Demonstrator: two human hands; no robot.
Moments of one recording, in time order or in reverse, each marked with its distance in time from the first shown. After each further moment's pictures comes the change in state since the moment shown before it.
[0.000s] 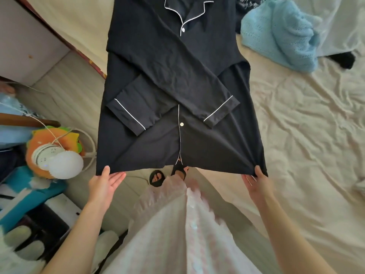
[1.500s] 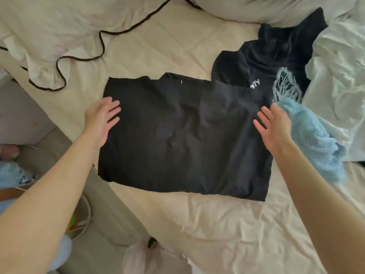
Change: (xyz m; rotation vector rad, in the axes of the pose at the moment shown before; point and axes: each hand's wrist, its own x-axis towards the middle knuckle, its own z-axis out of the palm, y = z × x) left_hand 0.156 0.360 0.320 0.221 -0.234 0.455; right_hand 0.123 -0.309 0.397 -0.124 -0.345 -0.337
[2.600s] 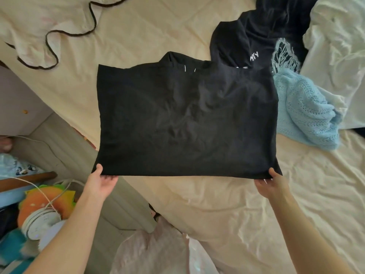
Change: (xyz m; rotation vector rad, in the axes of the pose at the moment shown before) left_hand -0.089 -0.165 -0.088 -0.651 0.299 -0.644; right_hand -0.110 0.131 -0.119 0.321 0.534 0.531
